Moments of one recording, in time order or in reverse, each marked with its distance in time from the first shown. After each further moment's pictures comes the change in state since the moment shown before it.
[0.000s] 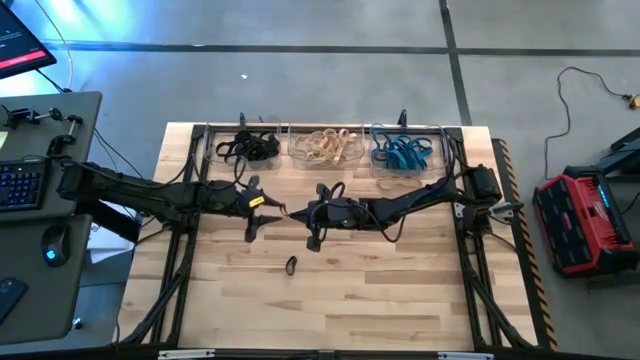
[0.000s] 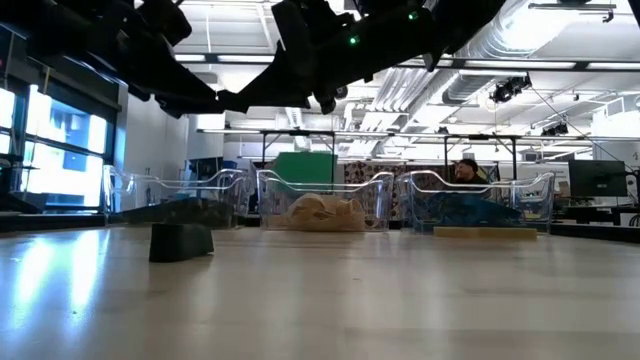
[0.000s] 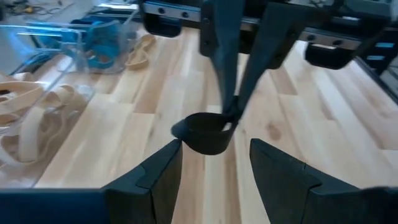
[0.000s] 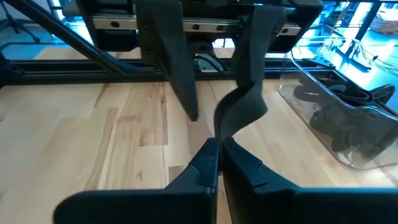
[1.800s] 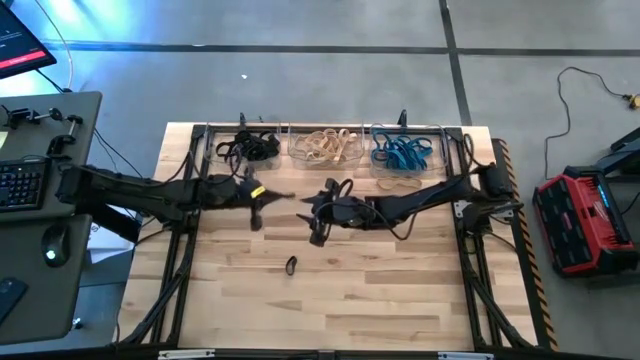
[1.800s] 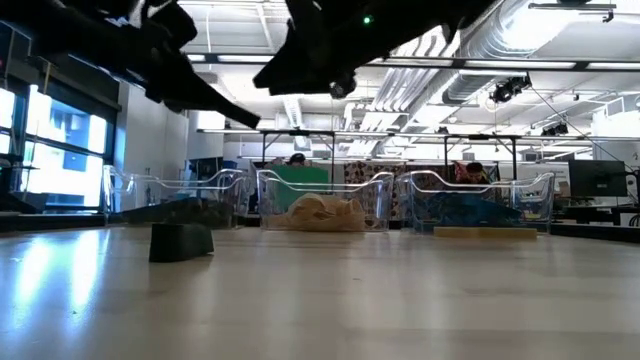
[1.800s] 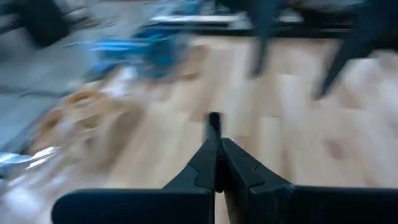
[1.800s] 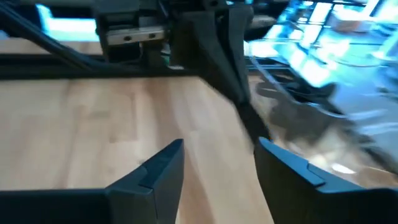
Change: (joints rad) left arm 0.068 -0.003 0.009 0.021 -0.115 0.057; right arm 0.020 -0.089 -0.001 -0.130 0.137 -0.009
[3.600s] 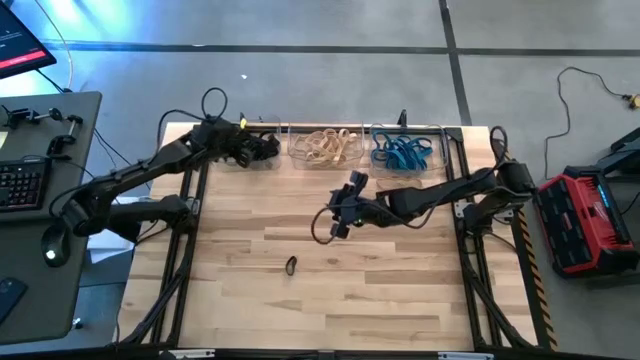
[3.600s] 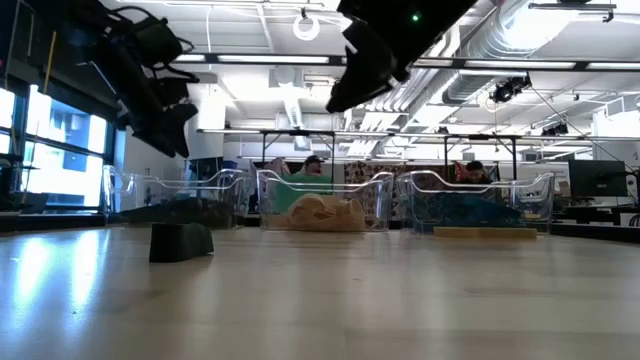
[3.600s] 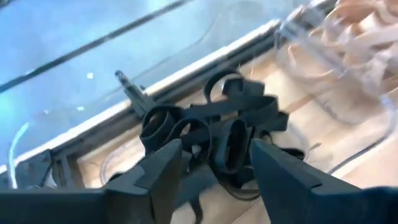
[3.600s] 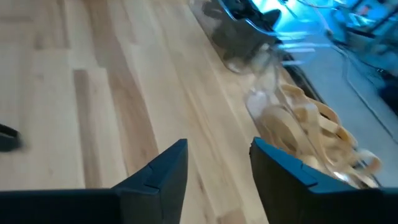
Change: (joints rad) left arm 0.767 0.083 0.227 -0.543 -0.061 -0.081; right arm 0.006 -0.171 0.000 -0.540 0.175 0.084
